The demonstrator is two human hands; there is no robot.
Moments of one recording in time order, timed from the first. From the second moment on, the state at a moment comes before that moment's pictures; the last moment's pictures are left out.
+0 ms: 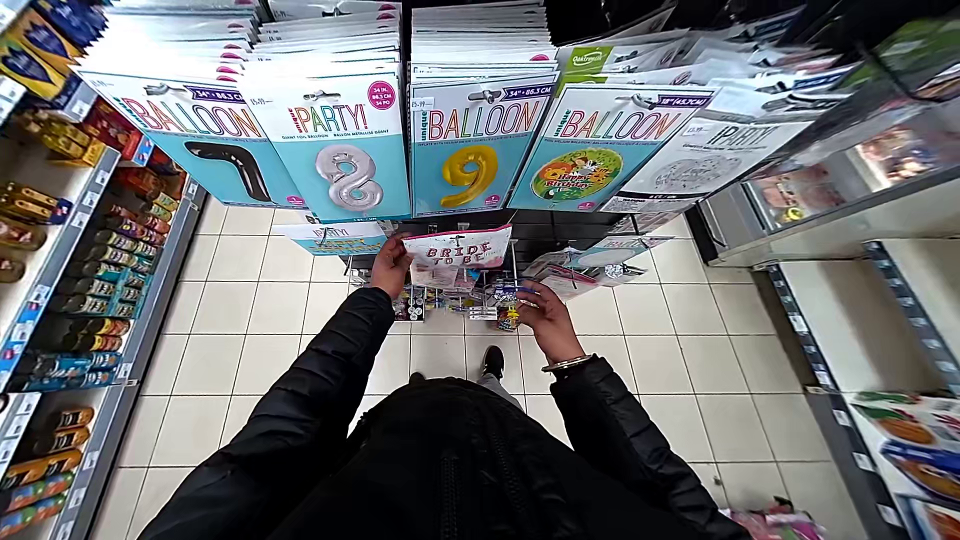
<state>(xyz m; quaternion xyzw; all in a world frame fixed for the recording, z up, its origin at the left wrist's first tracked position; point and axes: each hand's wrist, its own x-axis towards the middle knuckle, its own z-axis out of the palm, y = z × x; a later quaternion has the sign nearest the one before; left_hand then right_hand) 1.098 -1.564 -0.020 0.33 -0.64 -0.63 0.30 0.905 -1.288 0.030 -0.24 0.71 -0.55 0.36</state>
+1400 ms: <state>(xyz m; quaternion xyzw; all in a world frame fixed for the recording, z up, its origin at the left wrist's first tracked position) 1.203 -1.470 0.048 0.38 -0.59 -0.64 0.30 0.869 -1.383 0.084 -0.61 0.69 -0.28 0.27</state>
